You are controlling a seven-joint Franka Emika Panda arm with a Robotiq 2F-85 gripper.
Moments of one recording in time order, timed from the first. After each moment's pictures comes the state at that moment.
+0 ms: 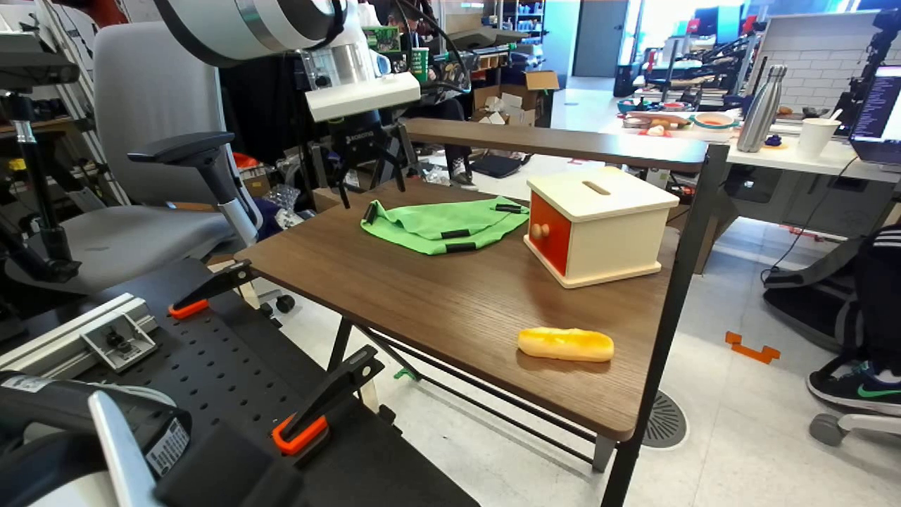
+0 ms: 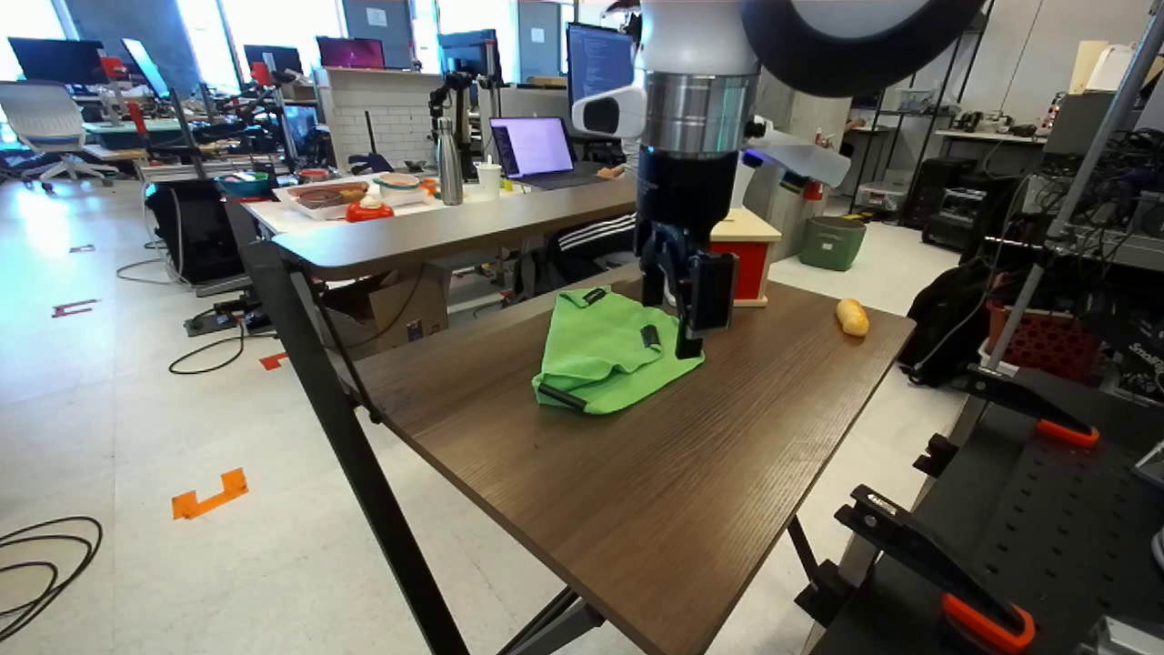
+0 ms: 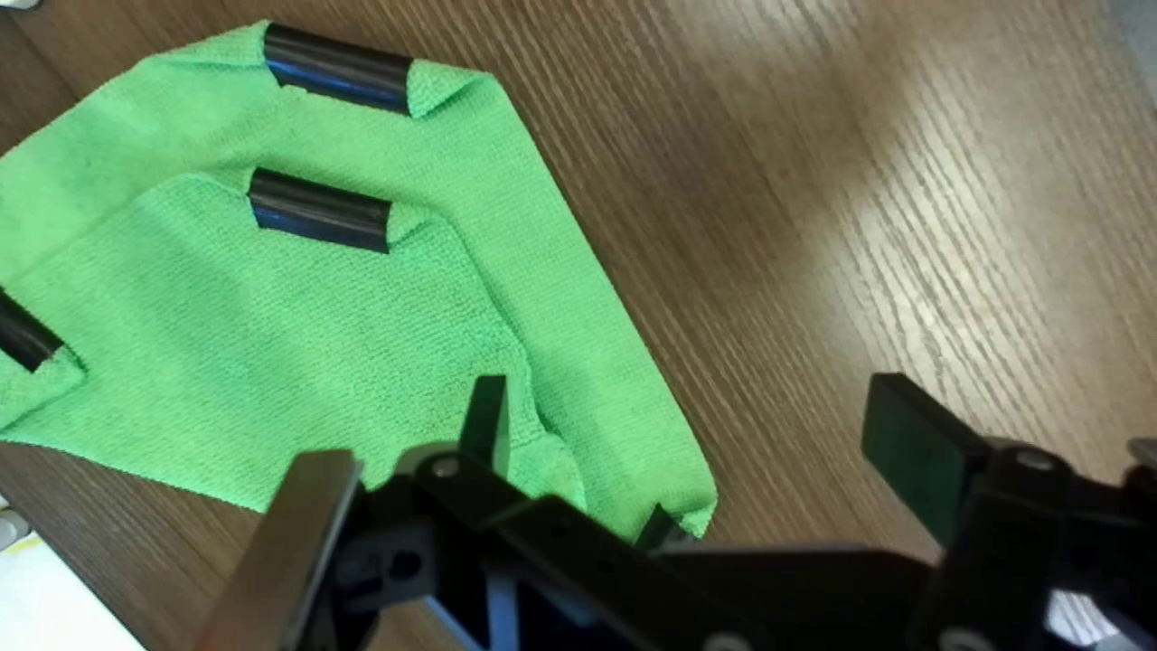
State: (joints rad) arm 0.12 0.45 0.10 -2.18 -0.35 2.67 -0.66
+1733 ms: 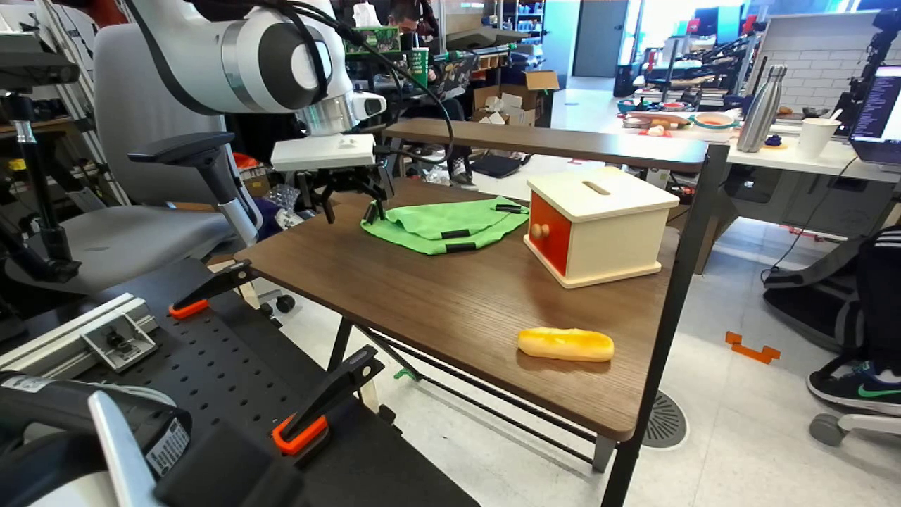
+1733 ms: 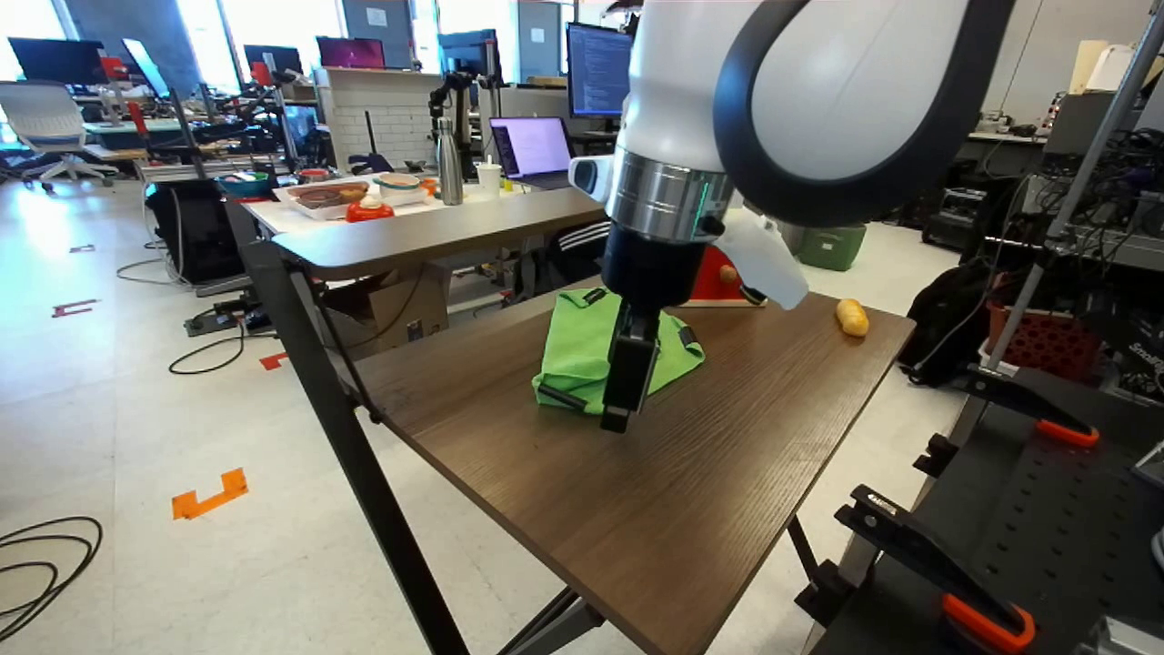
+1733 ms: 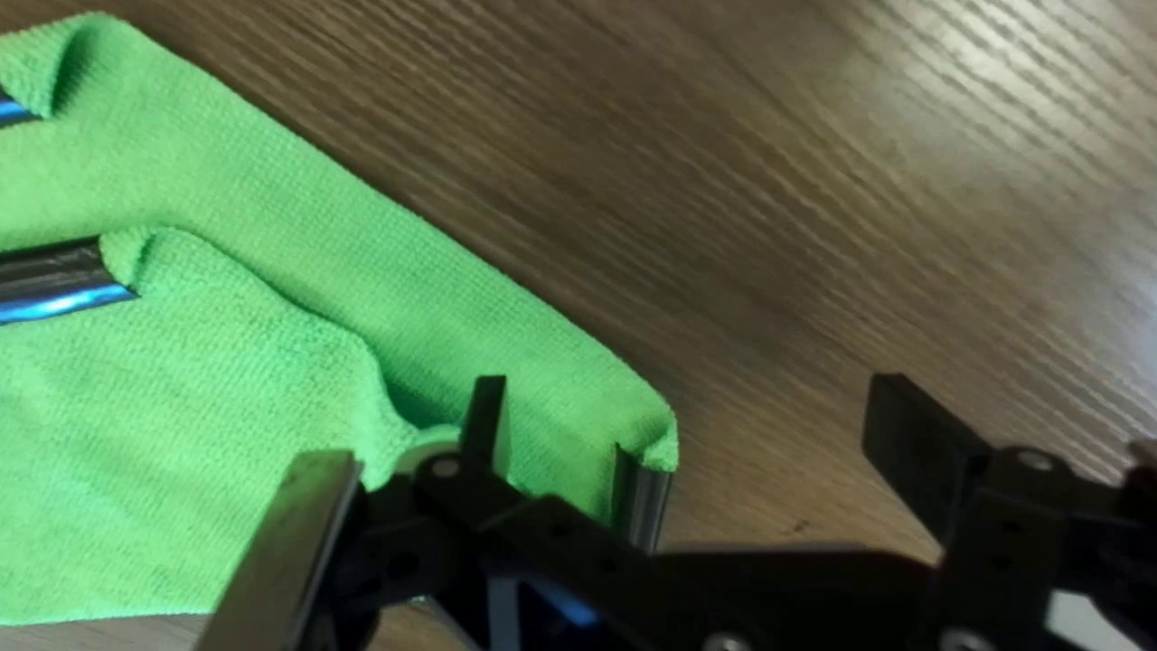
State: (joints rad) arm 0.16 0.59 0.12 -2.18 -0.23 2.93 -0.30
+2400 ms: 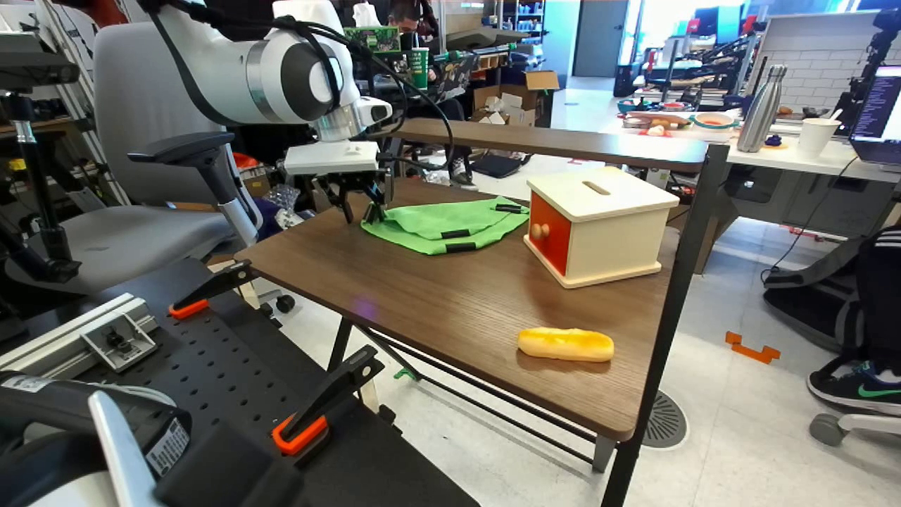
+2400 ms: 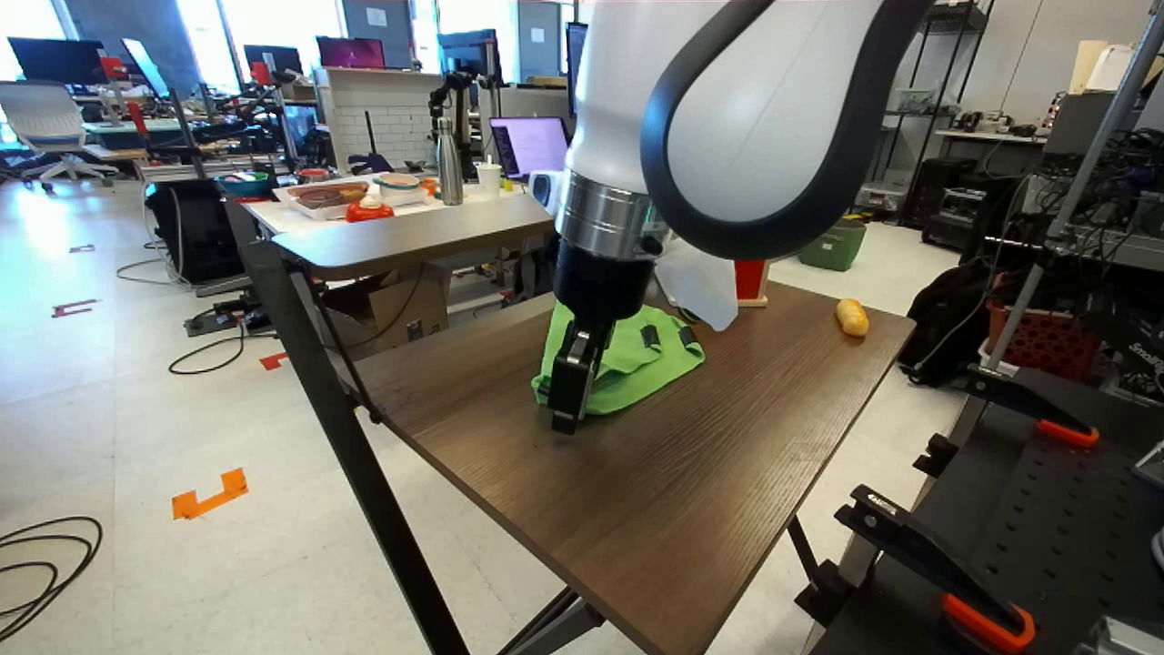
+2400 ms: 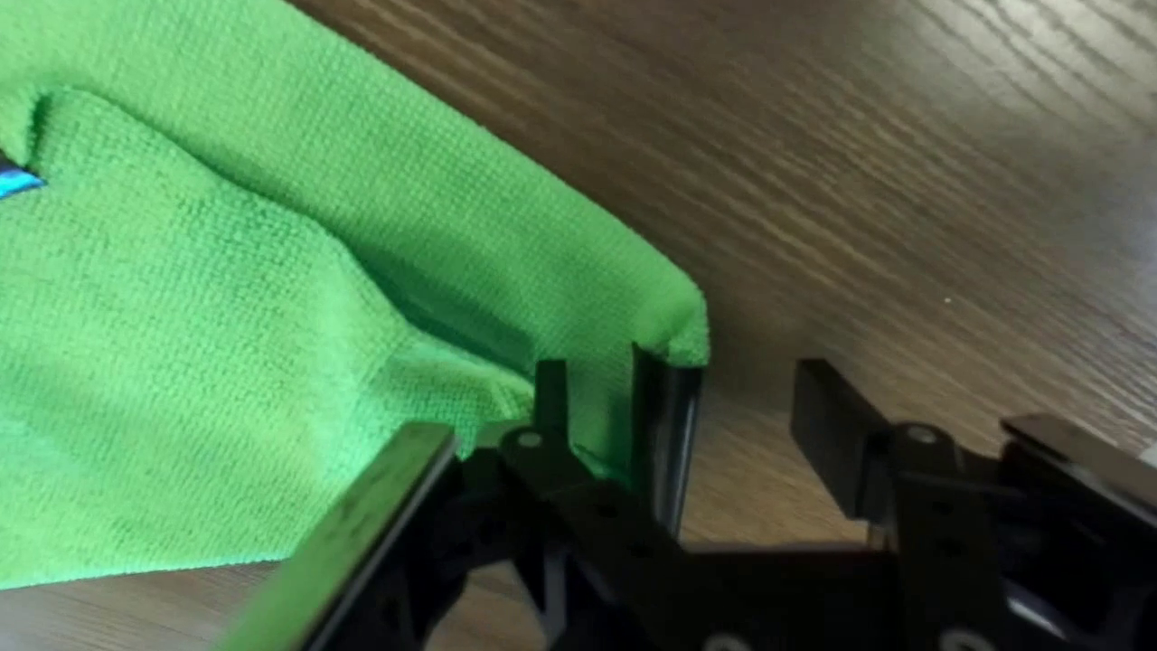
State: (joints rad) arm 0.20 0.69 0.10 -2.04 -0.23 2.93 -0.22
